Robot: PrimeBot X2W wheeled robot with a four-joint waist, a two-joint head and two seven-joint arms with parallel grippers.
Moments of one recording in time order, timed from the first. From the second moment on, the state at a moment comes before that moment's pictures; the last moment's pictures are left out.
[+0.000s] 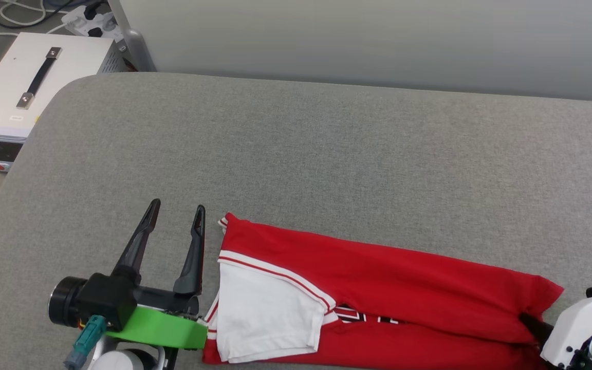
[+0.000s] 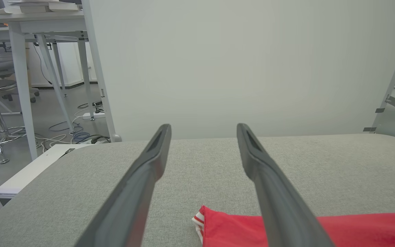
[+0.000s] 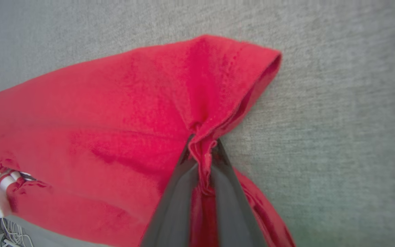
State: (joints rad) left arm 0.01 0.15 -0.10 -0.11 -0.17 -0.13 -0.26; right arm -0.05 -0.22 -0.18 0.31 0.61 0.13 0.63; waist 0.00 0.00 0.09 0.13
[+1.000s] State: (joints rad) left arm 0.08 0.15 -0.12 -0.07 -0.22 -0.13 -0.26; right arm 0.06 -0.19 -0.27 0.10 0.52 0.13 0.70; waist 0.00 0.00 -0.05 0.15
